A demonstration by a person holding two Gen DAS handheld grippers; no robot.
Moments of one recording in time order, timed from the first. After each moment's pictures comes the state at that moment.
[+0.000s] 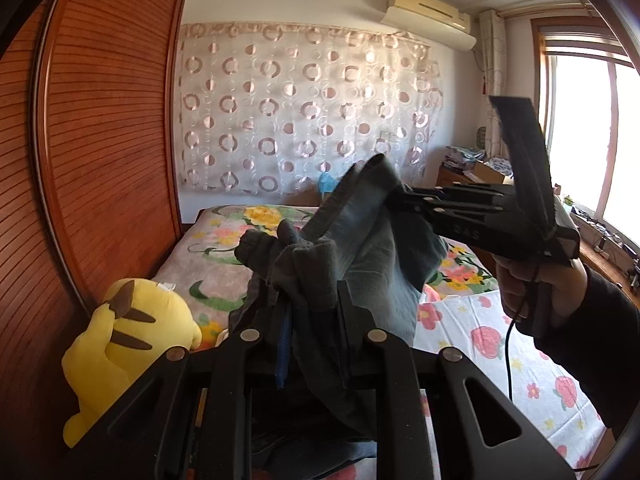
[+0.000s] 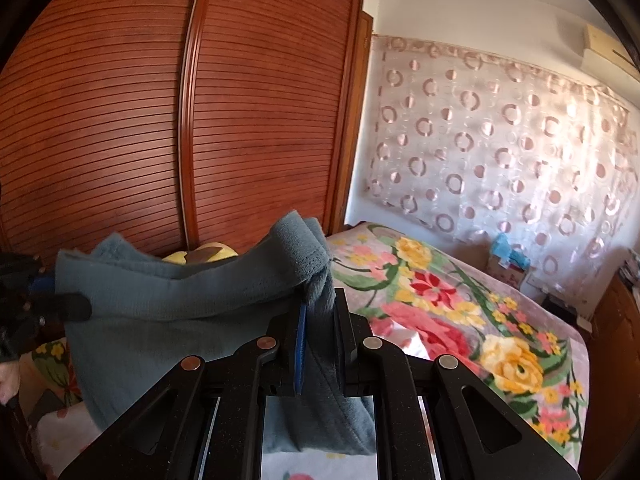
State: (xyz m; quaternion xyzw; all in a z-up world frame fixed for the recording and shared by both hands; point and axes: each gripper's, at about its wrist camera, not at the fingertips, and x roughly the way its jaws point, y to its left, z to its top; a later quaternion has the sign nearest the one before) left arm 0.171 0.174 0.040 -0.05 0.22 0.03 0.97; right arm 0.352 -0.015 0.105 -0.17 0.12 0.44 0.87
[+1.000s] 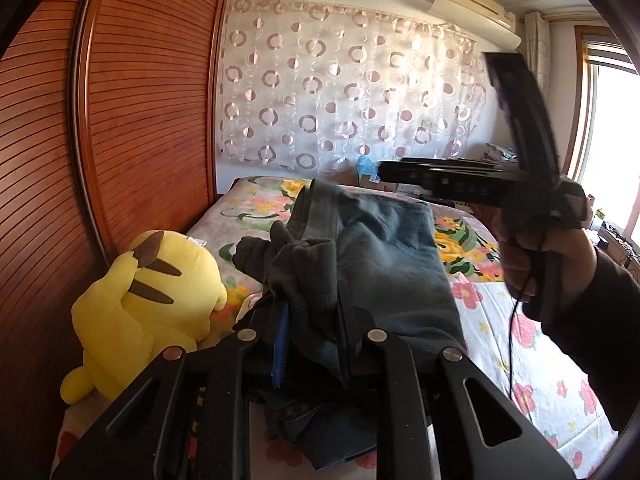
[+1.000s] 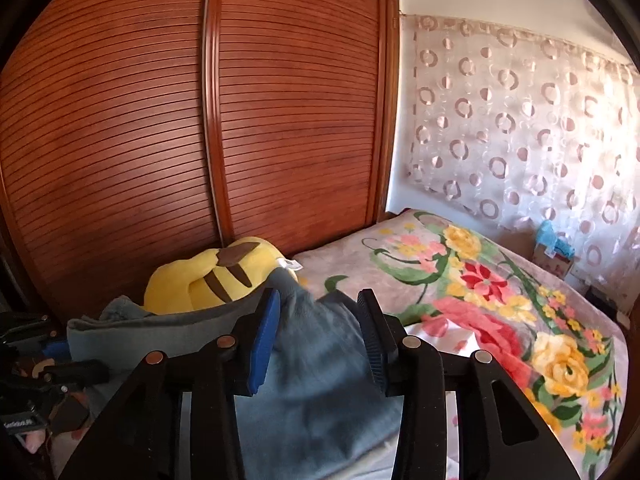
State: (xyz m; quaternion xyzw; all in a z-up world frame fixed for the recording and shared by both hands) left arm 0.161 0.184 -0.001 -0.09 0.25 0.09 0.96; right arm 0.400 0.001 0.096 -0.16 0.16 0.50 0.84
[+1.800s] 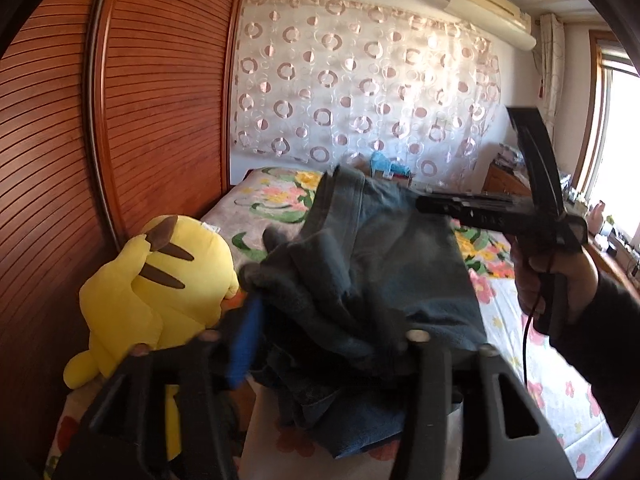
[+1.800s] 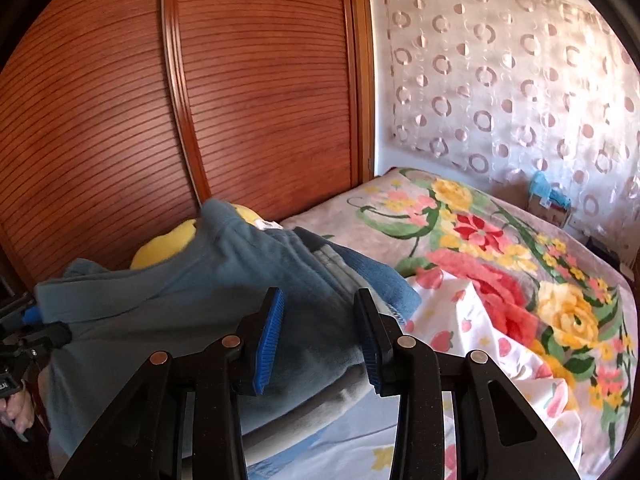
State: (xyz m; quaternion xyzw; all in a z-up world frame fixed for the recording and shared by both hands) left arm 0.155 0.192 -0.010 -0.10 0.26 0.12 0.95; right arm 0.430 0.013 0.074 -0.14 0.23 0.48 0.84
